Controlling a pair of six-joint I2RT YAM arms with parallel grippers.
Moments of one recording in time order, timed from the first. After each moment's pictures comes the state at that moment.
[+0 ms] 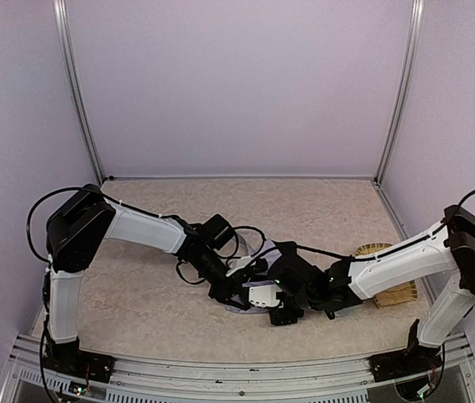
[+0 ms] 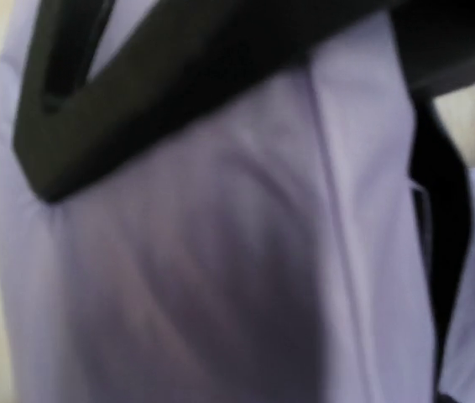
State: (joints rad) left arm -0.85 2.12 1.31 -0.41 0.78 0.49; right arm 1.15 1.63 0.78 -0.06 0.36 -0.63
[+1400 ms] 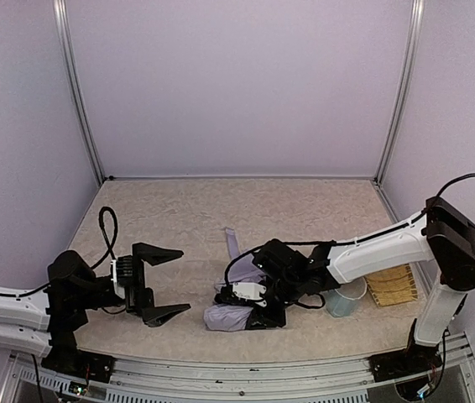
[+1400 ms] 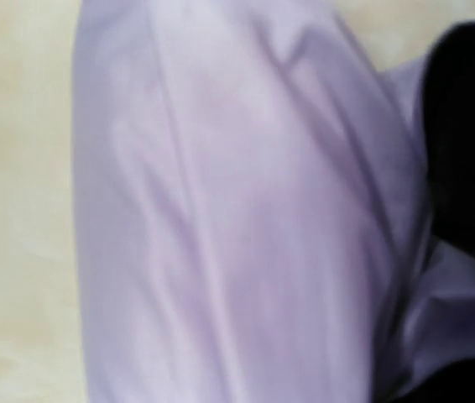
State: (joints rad) left arm -0.98 0.89 0.20 0.87 0.42 0.27; right arm 1.10 1.78 0.98 -0.24 -0.30 -0.33
